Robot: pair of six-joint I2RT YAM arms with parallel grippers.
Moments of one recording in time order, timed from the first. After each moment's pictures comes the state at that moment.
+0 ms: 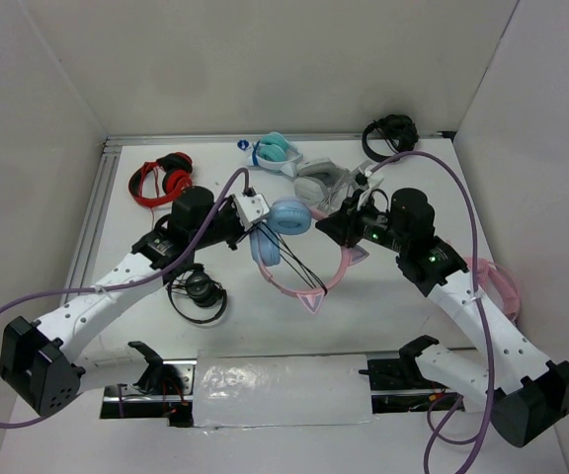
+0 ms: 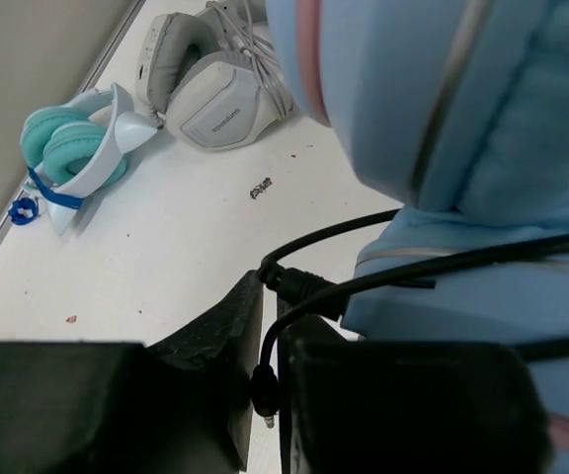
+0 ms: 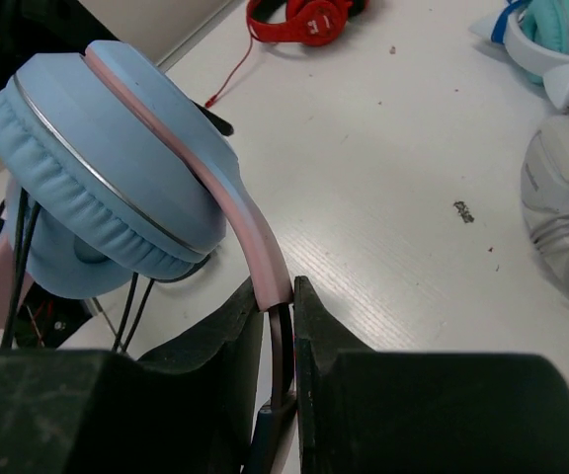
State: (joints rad) left arm -0.58 1.18 0.97 -0.16 0.30 0.44; right arm 0.45 0.95 0.89 -0.17 -0.45 0.20
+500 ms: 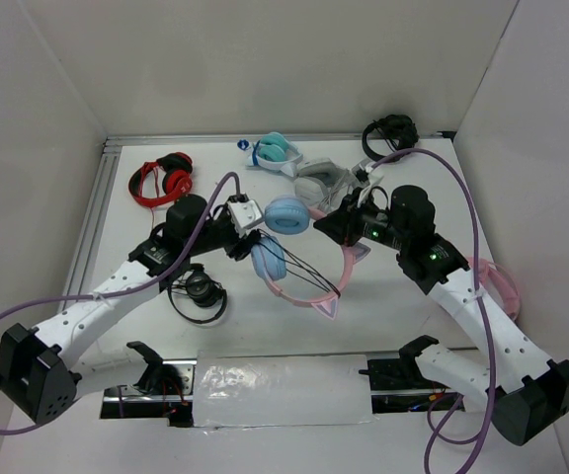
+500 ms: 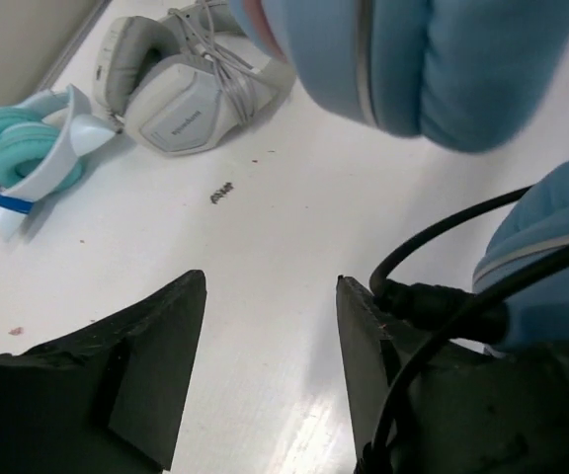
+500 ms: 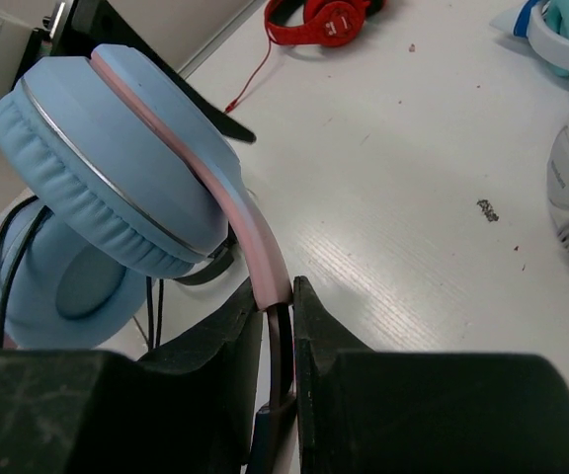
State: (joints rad) left arm -0.56 1.15 0.89 -0.10 0.39 0.38; right arm 0.45 0.96 0.93 -0.18 -0.47 0.26
